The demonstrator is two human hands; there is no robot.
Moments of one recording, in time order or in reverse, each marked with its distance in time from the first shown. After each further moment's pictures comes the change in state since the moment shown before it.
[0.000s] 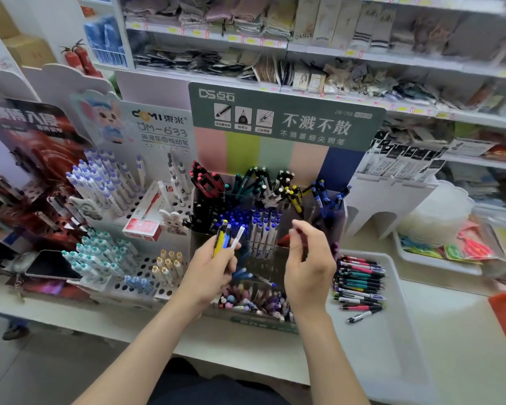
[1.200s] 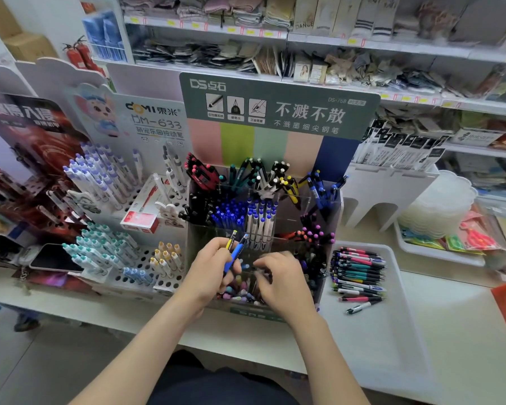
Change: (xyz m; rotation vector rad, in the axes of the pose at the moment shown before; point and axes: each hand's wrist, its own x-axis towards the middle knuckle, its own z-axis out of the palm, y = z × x) left_hand -0.007 -0.009 0.013 0.066 0.004 -0.087; right_hand -0.047 0.035 0.008 -0.161 -0.729 0.016
